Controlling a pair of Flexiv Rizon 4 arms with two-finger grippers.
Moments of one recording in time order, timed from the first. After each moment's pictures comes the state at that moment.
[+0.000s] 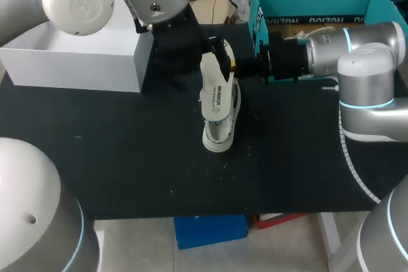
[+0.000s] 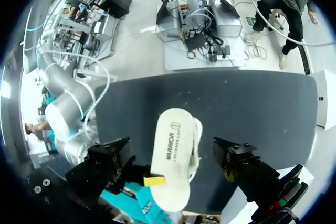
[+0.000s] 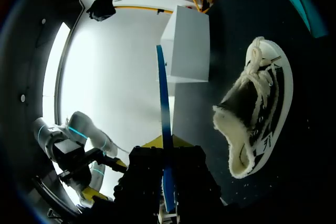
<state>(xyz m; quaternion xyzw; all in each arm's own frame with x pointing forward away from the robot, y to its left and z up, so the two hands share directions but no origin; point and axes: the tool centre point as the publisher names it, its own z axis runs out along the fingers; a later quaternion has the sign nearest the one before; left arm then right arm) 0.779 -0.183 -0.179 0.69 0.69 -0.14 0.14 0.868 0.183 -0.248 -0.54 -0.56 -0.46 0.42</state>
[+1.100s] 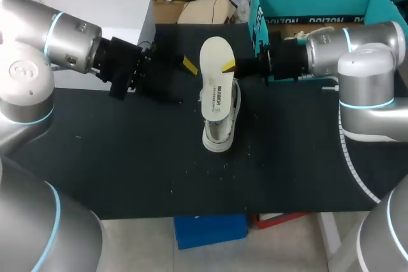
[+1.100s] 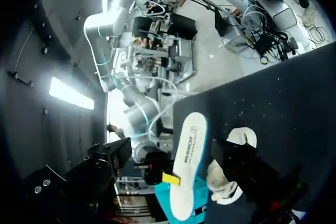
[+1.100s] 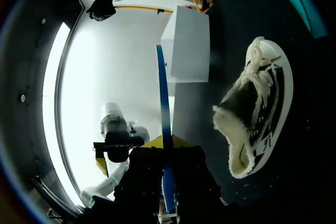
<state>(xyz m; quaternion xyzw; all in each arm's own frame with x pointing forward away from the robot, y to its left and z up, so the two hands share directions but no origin) 0.786 -0.147 -0.197 0.60 0.54 -0.45 0.37 0.869 0.183 -0.248 -0.54 -0.56 -0.46 0.42</state>
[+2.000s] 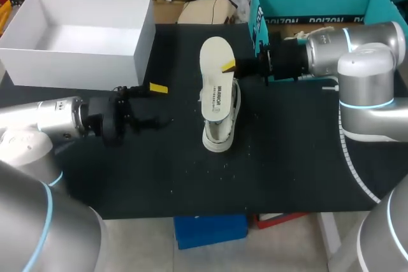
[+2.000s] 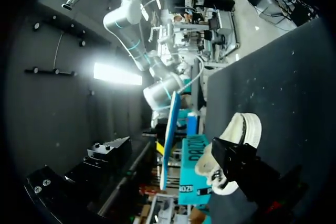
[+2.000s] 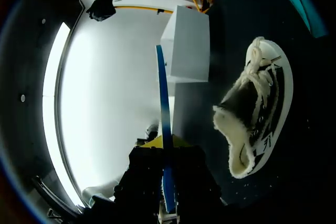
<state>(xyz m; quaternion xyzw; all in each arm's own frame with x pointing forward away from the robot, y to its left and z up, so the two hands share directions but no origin) 0.801 -0.104 -0.264 0.44 0.50 -0.51 0.55 0.868 0.183 -0.248 -0.54 -0.56 -0.46 0.42</state>
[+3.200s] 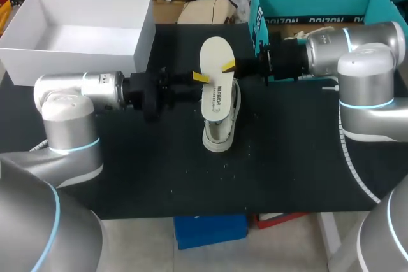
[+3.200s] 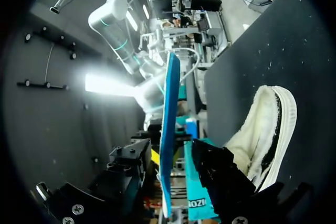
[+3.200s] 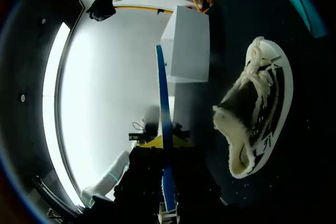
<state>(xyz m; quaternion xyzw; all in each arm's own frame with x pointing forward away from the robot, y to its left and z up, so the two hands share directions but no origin) 0.846 -0.193 -0.250 0.50 0.46 -0.50 0.54 0.868 0.183 -0.248 -0.54 -0.56 -0.46 0.42</state>
